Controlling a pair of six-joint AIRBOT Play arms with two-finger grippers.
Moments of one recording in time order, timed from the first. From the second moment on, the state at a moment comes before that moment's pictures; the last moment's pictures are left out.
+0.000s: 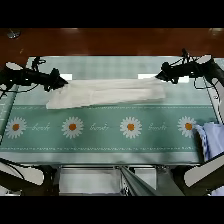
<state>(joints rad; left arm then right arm) 0.22 -1.77 1.38 0.73 -1.13 -1.37 -0.16 -1.87 1.57 -0.79 1.05 1.47</state>
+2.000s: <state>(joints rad) -0.50 -1.46 1.21 0.87 -0.72 -1.30 -0.27 -1.09 1.03 -0.99 1.31 1.37</state>
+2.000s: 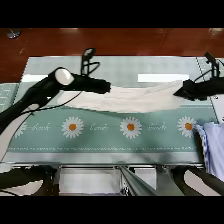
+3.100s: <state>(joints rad) -0.55 -1.82 1.80 0.76 -1.18 -1.46 -0.28 -0.73 0.93 -0.86 1.33 1.43</state>
